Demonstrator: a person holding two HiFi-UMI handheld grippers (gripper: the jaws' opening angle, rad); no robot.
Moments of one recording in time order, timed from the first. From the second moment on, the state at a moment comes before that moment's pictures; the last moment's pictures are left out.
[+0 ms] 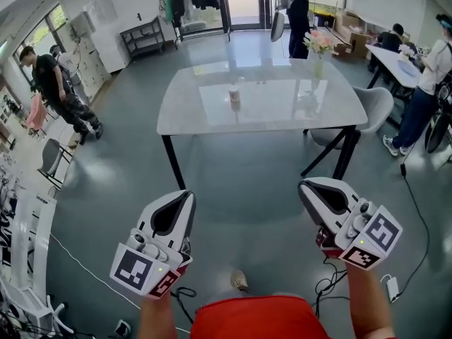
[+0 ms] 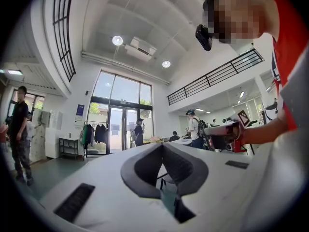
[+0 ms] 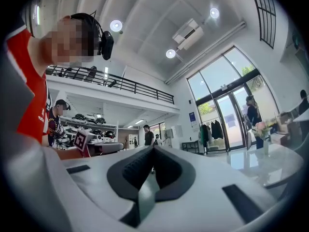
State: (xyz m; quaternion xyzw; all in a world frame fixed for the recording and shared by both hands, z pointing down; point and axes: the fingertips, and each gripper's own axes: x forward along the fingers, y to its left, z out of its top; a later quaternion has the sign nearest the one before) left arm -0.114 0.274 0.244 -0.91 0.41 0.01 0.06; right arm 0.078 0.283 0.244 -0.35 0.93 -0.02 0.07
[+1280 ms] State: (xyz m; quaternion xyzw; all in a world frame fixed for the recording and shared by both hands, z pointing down) left arm -0.127 -0.055 0.272 -0.90 0.42 -0.03 0.06; right arm 0.047 -0.059 0.275 -0.33 0.94 -0.05 0.06
